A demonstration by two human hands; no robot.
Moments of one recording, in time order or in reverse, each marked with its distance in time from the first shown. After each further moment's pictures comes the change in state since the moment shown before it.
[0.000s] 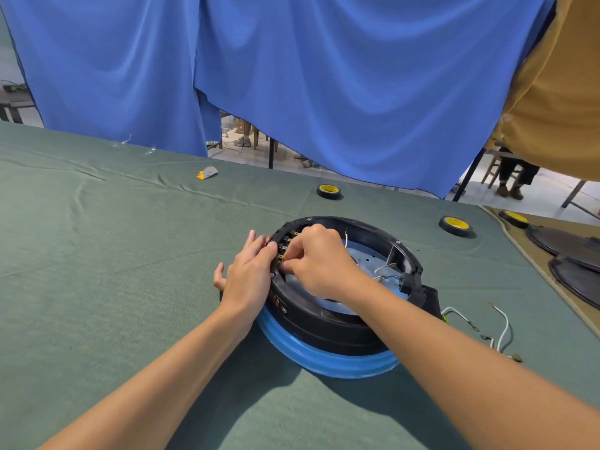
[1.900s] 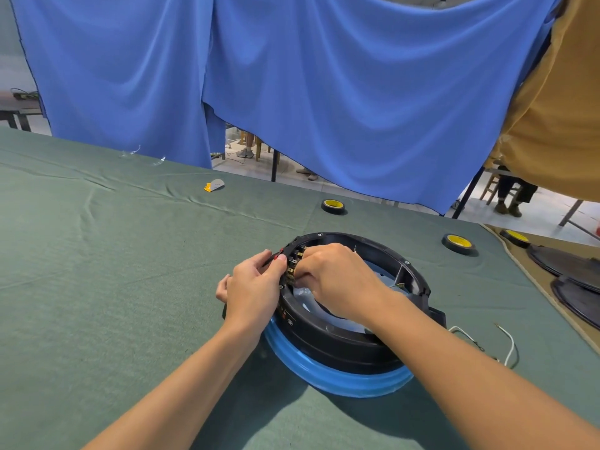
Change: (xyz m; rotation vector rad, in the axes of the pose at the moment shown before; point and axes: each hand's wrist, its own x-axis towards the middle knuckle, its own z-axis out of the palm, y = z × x) left_hand 0.000 -0.001 -0.002 -0.041 0.192 0.032; right_hand -0.006 0.002 -0.016 -0.401 -0.051 -0.329
